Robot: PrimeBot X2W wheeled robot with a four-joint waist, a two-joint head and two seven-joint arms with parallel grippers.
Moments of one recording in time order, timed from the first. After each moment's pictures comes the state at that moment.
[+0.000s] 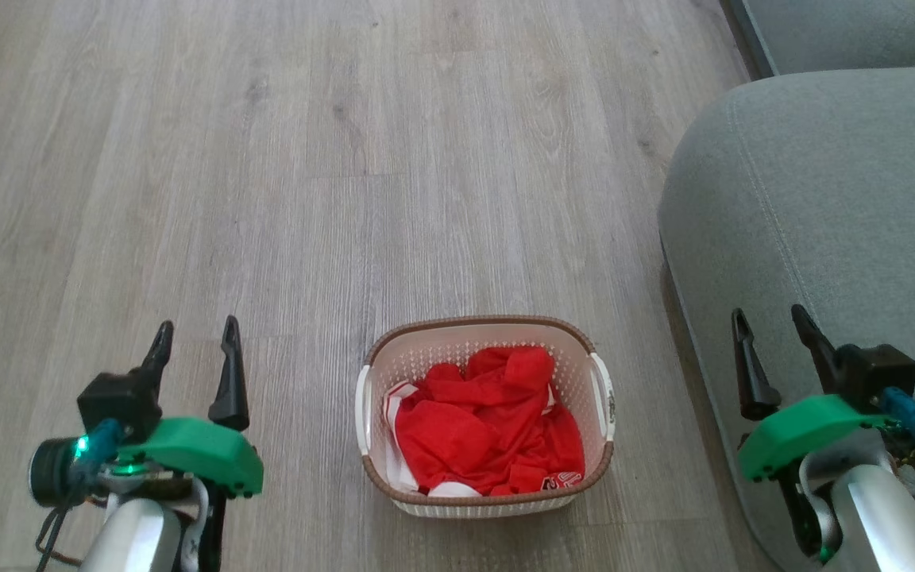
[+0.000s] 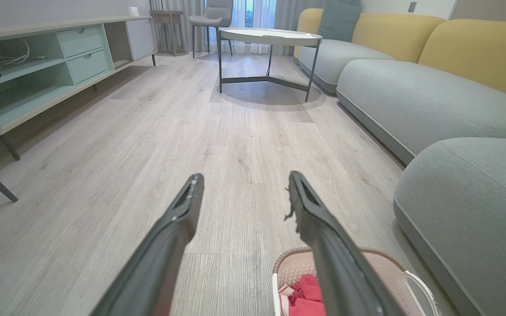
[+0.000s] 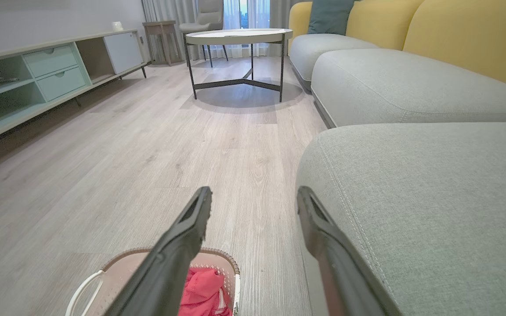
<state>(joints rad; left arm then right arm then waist) -0.08 0.22 -0.25 0.18 -0.37 0.12 -0.18 -0.16 -0.15 0.07 0.35 0.27 0.13 -0.24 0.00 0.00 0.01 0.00</state>
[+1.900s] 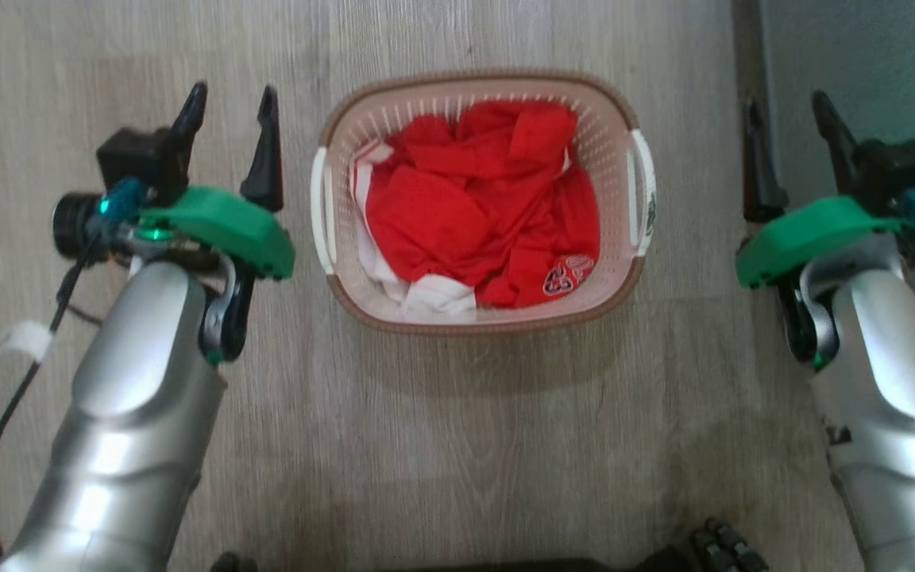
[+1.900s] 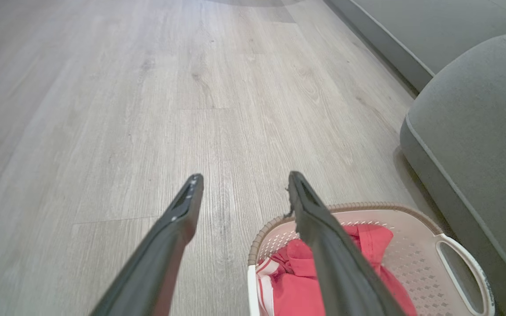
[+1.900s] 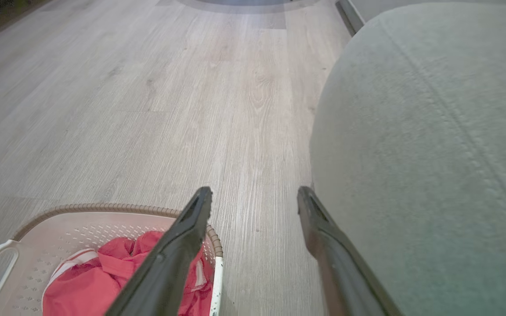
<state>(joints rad) -0.63 0.14 -0.32 0.54 -0.35 0.00 -0.25 -0.57 -0.13 0.06 0.49 0.19 0.13 -0.25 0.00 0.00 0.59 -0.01</state>
